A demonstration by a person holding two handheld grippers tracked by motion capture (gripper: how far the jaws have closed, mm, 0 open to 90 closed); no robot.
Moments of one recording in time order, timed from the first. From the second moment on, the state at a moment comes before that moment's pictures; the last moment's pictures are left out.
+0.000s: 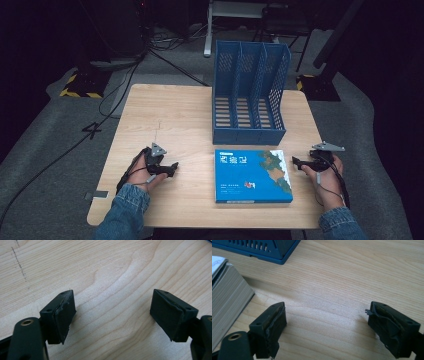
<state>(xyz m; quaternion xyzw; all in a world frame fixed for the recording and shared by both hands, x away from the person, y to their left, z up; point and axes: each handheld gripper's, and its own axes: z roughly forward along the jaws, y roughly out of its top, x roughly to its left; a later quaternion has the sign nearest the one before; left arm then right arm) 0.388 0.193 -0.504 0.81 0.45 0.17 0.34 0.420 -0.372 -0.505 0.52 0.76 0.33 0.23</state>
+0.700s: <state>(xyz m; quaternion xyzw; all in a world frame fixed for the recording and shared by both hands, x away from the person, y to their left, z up) 0.380 0.172 -0.446 0.79 0.42 0.17 0.41 0.422 -0.374 -0.505 0.52 0.76 0.33 0.23</state>
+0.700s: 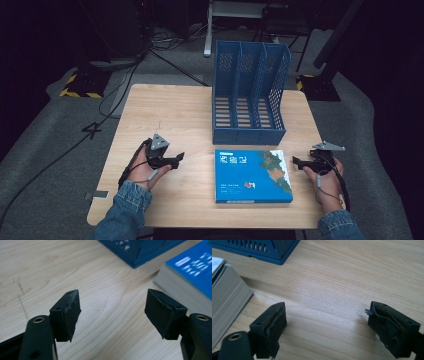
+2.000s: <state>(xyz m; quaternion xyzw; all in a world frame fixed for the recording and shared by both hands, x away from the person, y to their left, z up) 0.372 0.085 -0.450 0.83 0.34 0.09 0.42 0.419 -0.373 -0.505 0.52 0.75 0.33 0.24</state>
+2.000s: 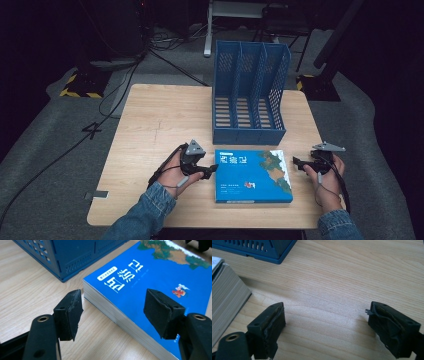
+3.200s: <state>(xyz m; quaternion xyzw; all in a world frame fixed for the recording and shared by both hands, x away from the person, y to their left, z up) 0.375 0.066 -0.484 0.82 0.38 0.00 0.43 0.416 -0.372 -0.505 0.53 0.74 0.32 0.24</state>
